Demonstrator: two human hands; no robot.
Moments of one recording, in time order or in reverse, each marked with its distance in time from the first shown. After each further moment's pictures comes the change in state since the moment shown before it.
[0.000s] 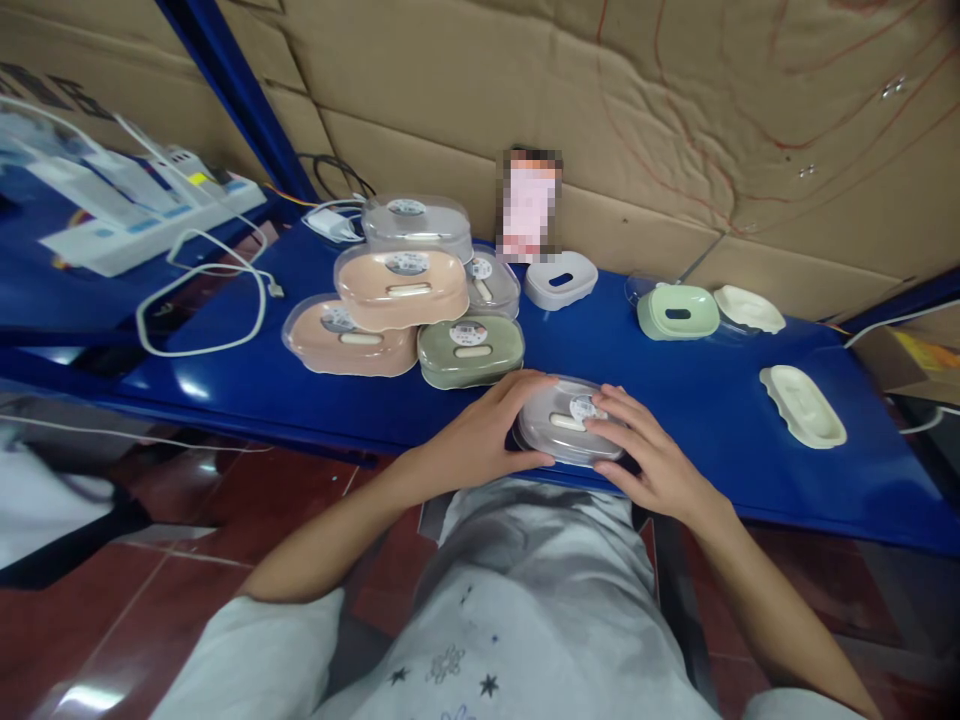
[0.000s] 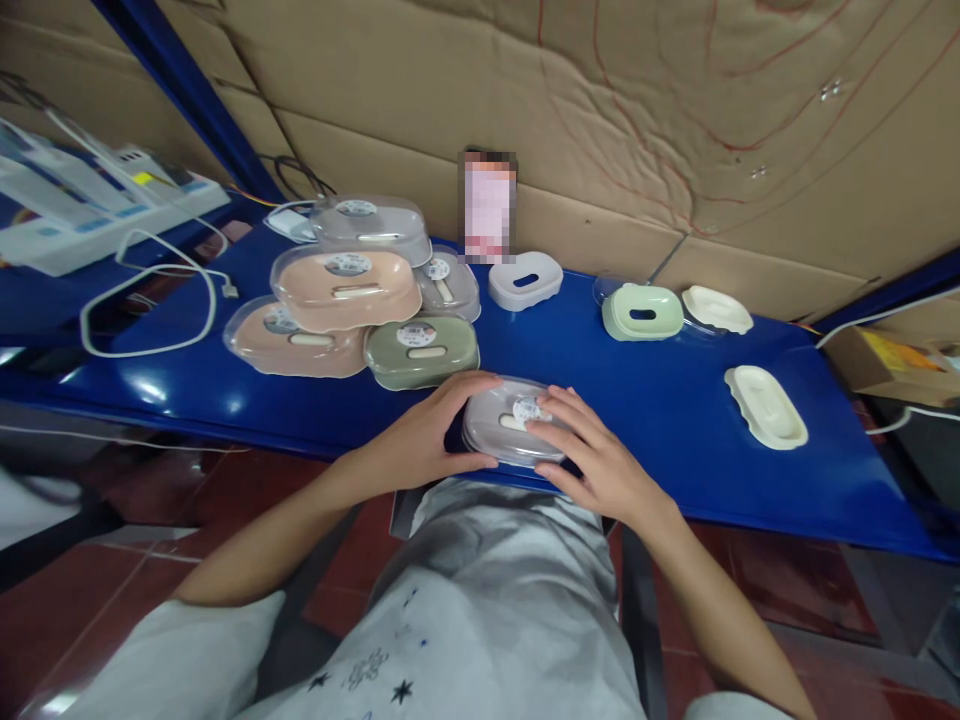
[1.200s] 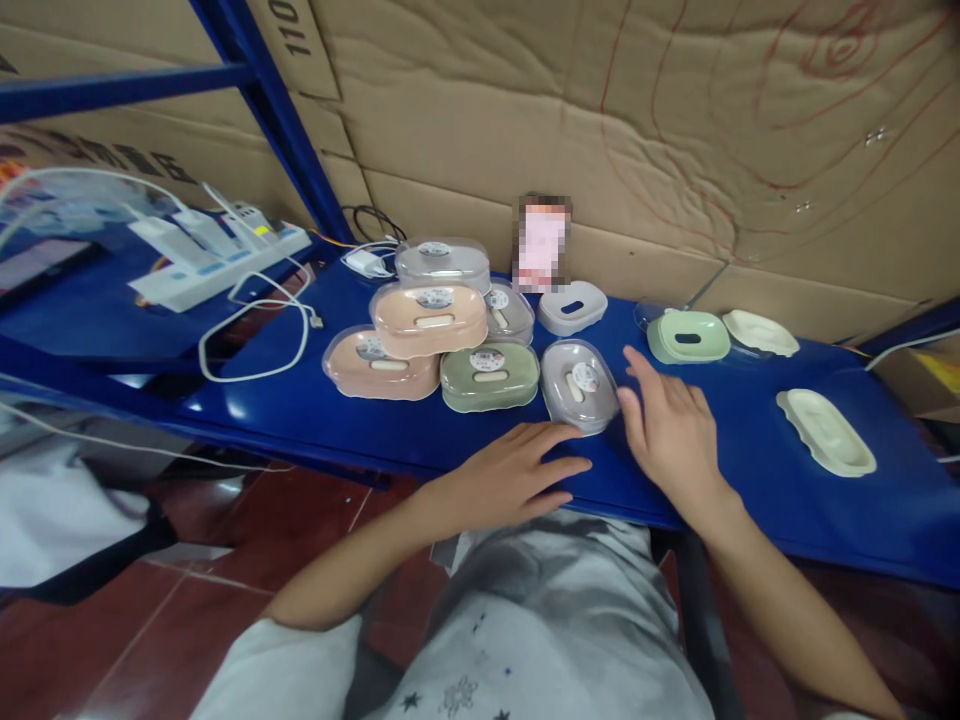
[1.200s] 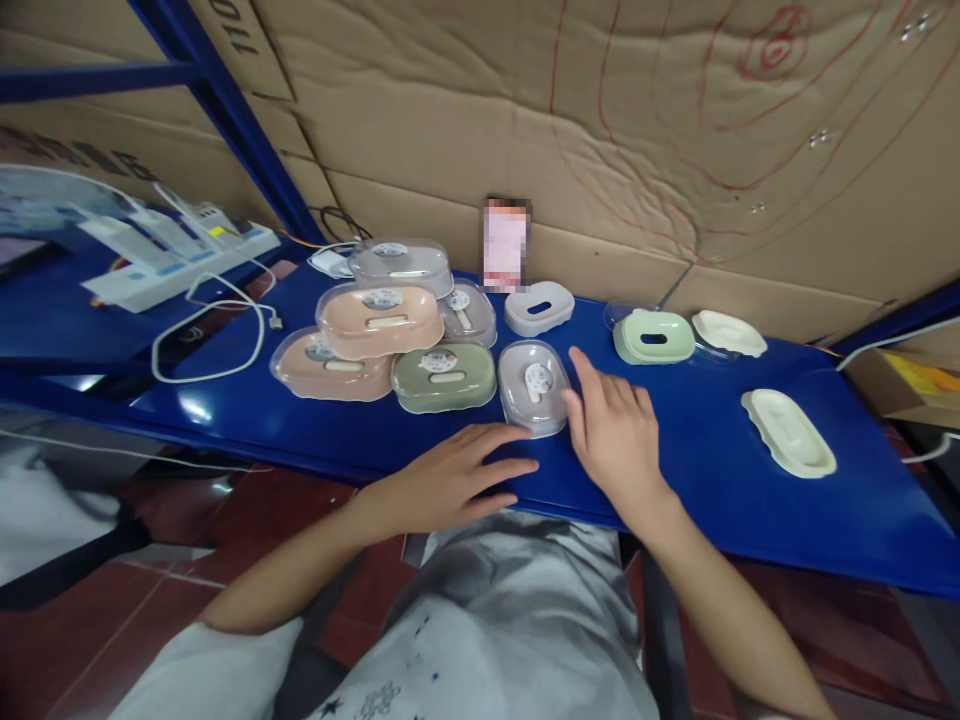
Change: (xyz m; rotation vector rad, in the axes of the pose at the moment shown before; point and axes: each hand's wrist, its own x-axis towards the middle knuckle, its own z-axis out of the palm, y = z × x) left_hand -0.008 0.015 0.004 0.413 -0.106 0.263; right_hand 0.058 0.008 -0.003 -0.542 0.154 0.442
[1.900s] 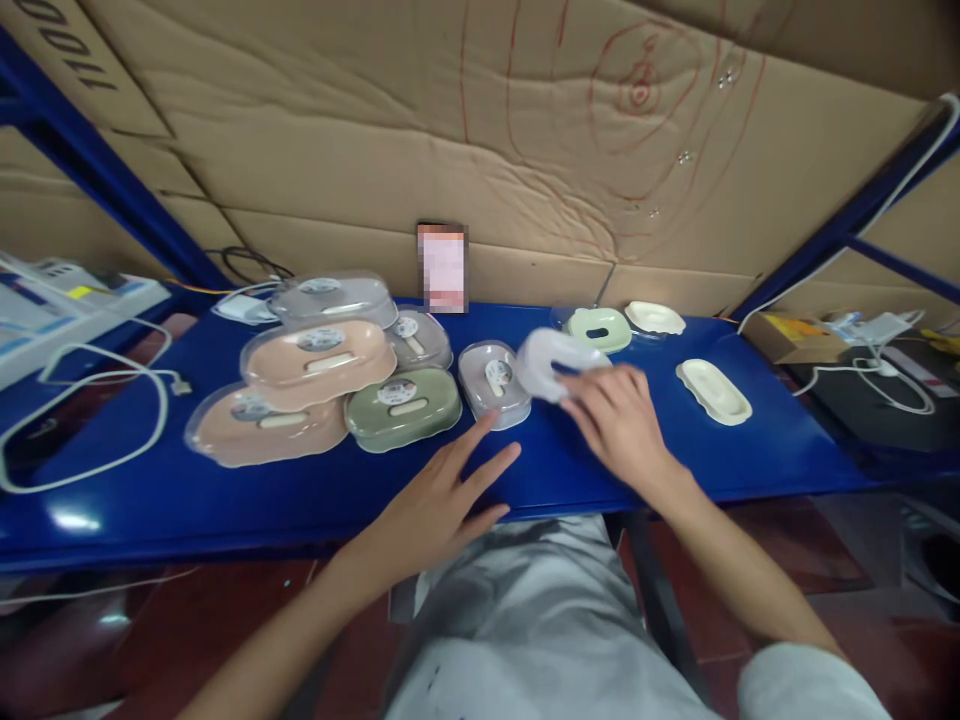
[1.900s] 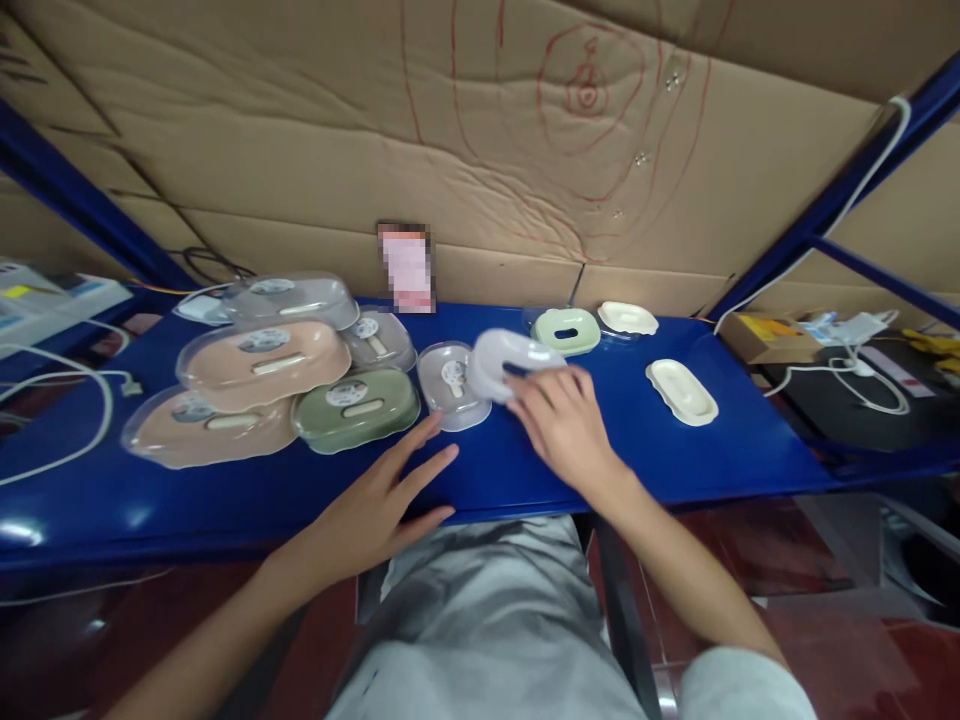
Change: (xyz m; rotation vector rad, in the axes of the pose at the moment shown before) left_hand -0.001 0.002 0.005 0.130 0.061 -0.034; right_hand -0.014 0.021 -0.035 0.012 0.007 -0.093
